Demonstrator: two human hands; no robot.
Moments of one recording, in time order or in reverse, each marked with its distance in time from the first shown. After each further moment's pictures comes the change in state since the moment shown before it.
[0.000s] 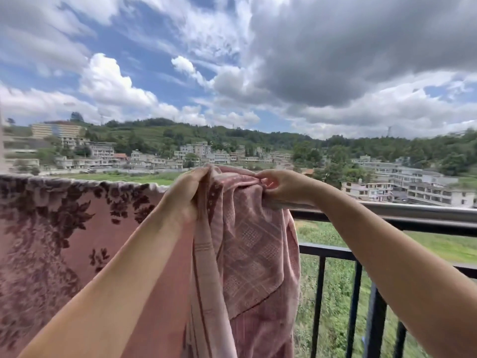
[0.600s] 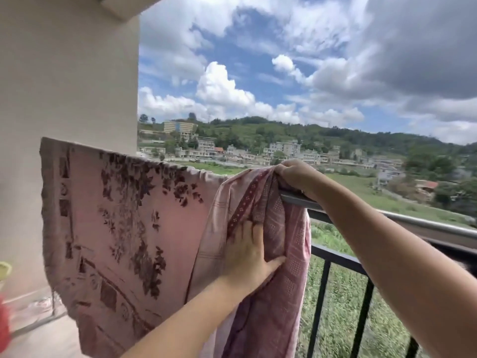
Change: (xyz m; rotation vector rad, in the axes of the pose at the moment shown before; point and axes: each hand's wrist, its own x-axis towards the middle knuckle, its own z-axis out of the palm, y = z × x) left_hand -0.050 -0.171 0.066 1.965 0.524 0.391; right_hand 0.021 0.026 -0.007 0.269 0.062 0.019
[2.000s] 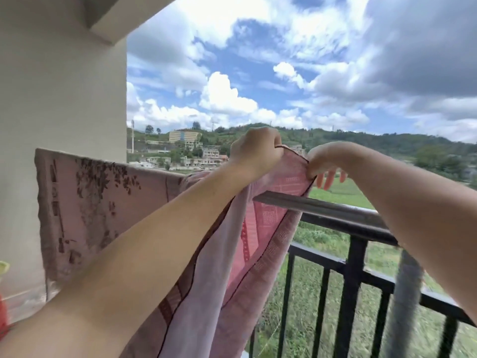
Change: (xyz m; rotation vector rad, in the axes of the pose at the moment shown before) left_hand 0.089 0.282 -0.161 -0.365 0.096 0.066; right_hand -0.122 0.145 -0.246 -0.655 -0.383 0.251
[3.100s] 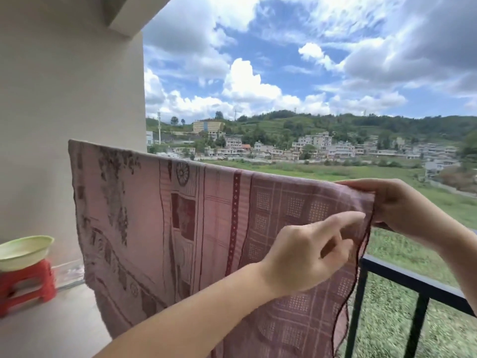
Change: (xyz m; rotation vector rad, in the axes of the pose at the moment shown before) left_hand -0.154 0.127 0.110 -0.312 0.022 0.437; right_hand -0.108 0.172 0.108 0.878 0.384 -0.682
